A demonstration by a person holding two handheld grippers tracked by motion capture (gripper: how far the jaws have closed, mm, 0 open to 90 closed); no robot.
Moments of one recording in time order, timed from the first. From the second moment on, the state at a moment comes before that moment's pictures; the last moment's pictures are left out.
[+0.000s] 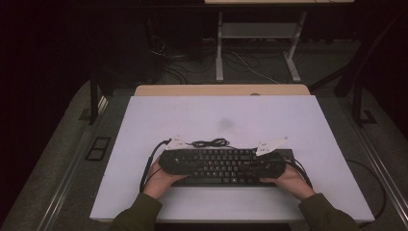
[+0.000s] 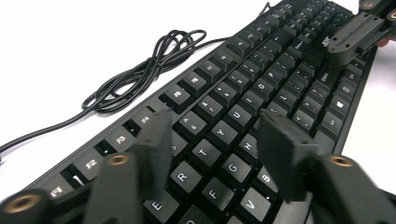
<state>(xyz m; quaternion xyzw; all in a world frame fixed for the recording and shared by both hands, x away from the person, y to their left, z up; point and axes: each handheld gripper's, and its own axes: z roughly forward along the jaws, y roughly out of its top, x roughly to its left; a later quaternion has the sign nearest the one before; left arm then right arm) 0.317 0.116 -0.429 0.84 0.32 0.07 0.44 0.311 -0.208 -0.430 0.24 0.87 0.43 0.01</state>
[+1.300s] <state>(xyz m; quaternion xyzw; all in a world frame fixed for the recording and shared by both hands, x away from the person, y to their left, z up) 0.303 0.140 -0.430 0.81 0.34 0.09 0.46 0.323 -0.195 -0.431 0.26 0.85 0.46 0.03</state>
